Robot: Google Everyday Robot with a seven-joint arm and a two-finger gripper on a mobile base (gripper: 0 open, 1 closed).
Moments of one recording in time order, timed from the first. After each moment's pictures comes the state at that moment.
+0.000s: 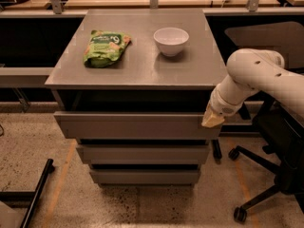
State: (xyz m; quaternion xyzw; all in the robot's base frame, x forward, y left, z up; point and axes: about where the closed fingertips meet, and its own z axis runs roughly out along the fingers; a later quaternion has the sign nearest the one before) arm 0.598 -0.204 0.698 -0.65 0.74 0.01 0.15
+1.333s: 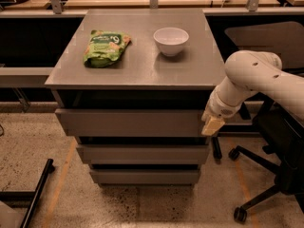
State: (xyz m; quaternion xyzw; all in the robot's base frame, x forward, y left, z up) arm 0.597 -0.201 0.691 -0.66 0.74 0.02 0.14
